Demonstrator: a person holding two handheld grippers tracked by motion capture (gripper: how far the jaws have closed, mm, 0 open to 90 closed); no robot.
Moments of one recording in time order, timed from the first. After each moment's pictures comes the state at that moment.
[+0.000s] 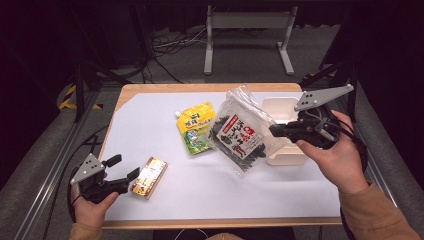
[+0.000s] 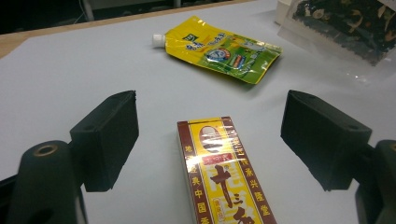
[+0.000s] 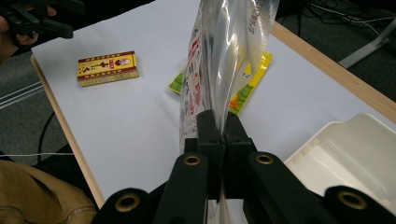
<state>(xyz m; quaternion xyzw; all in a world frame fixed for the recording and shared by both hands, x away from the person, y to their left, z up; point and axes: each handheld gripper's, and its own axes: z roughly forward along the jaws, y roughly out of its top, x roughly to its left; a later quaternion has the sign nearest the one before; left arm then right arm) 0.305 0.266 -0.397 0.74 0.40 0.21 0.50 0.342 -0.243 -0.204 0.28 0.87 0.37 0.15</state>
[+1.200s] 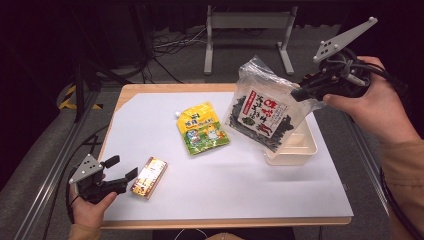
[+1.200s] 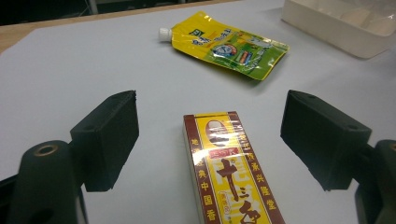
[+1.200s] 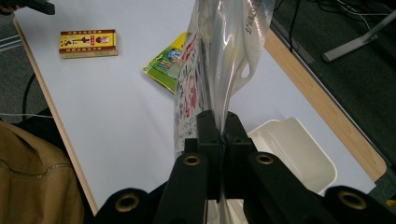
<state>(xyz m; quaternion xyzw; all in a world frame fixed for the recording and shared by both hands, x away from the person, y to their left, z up) 0.304 0.271 -0.399 0.73 0.41 0.20 0.50 0.389 -0.269 -0.121 0.24 0.91 0.30 0.15</state>
